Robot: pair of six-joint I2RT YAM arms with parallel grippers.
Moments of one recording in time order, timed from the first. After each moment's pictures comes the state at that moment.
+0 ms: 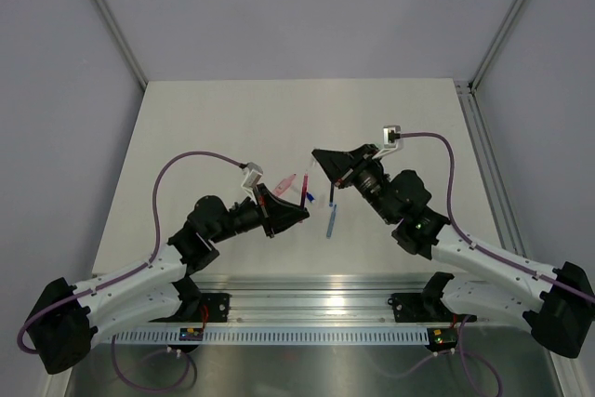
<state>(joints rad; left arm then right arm) -0.82 0.86 0.38 0.53 0.38 -0.65 0.87 0.99 0.67 0.53 0.20 0.79</state>
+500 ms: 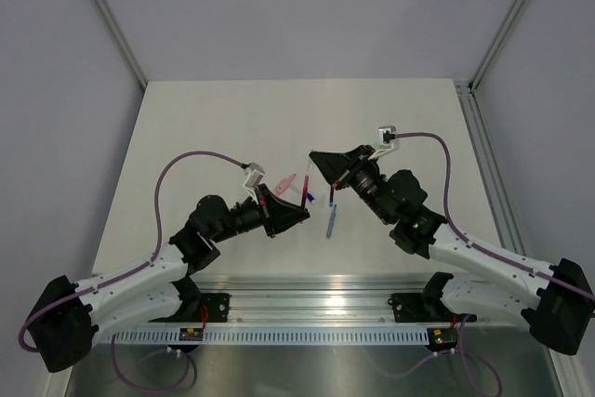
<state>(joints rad) -0.82 0.87 0.38 0.53 0.38 -0.65 0.88 1.01 0.67 0.53 0.20 0.78</state>
